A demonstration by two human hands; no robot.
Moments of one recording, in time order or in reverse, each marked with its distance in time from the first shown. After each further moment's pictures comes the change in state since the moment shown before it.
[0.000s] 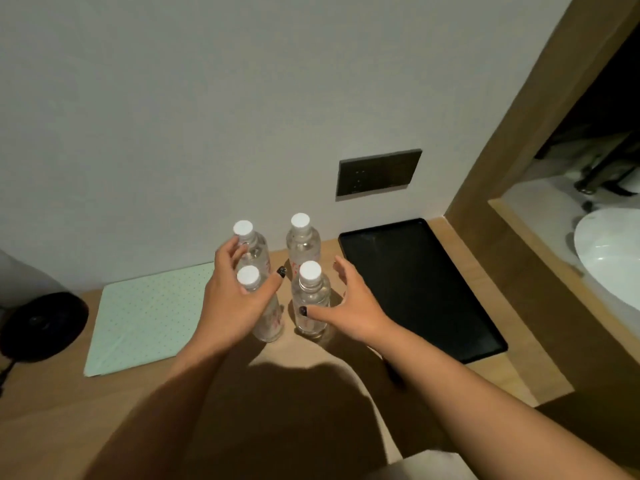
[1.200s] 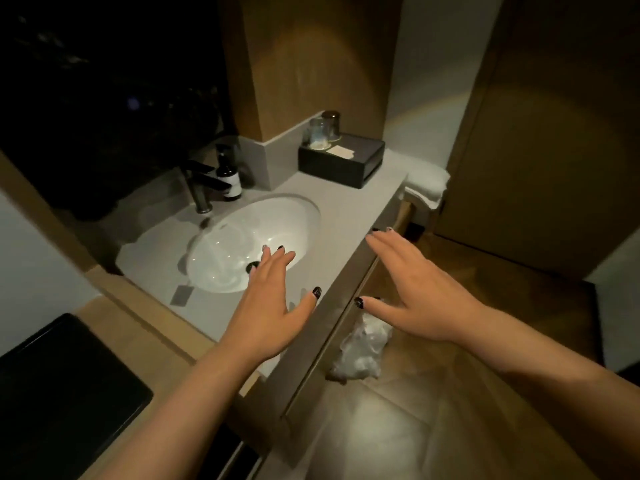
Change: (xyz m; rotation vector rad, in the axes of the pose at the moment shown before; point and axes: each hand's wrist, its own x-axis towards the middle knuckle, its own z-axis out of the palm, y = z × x) left_hand -0.291 0.303 0.515 0.373 -0.745 0.780; right_hand -0.451 0.215 -0.513 -0.825 0.606 0.144
